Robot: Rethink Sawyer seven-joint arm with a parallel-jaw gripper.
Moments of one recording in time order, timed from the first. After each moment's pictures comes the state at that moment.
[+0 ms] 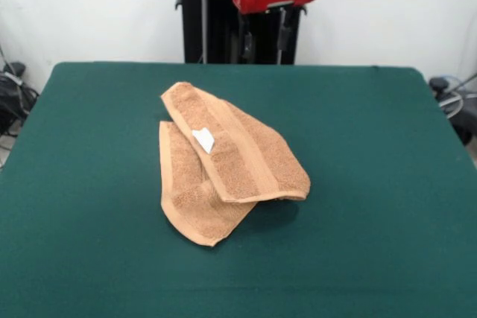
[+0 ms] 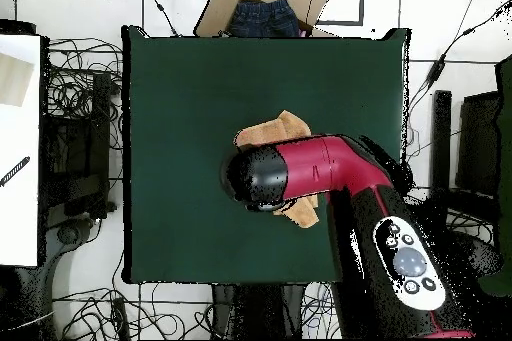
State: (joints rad) arm -0.57 -0.90 0.53 1.83 -0.45 0.88 1.52
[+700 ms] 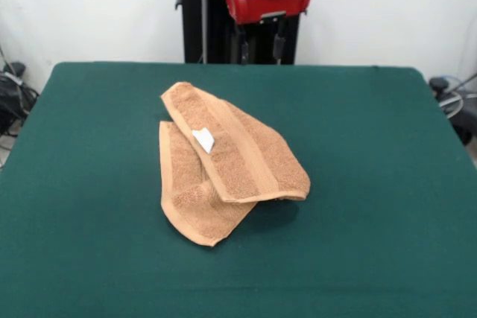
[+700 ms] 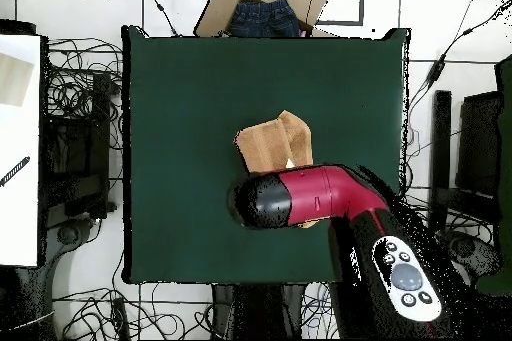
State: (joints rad) arm -0.57 -0.89 0.47 1.94 -0.45 0.68 1.52
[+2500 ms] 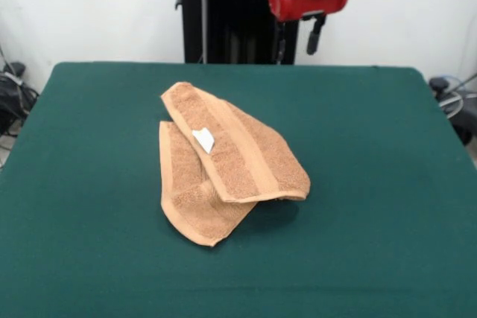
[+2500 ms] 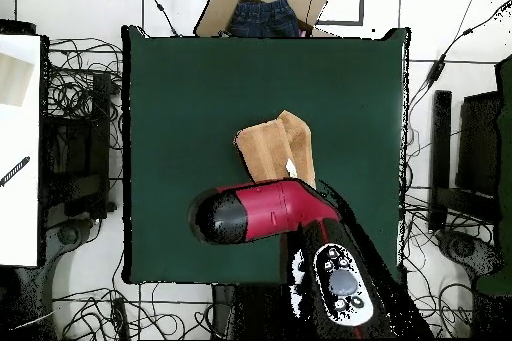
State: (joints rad) arm -0.35 -0.89 0.30 1.98 -0.38 0.62 1.53
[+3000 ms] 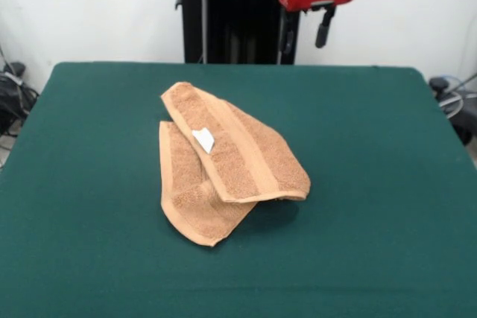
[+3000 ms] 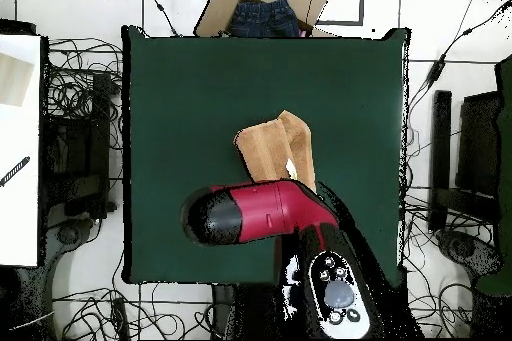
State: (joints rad) arm -0.34 -0.93 0.29 1.98 -0.34 0.62 1.53
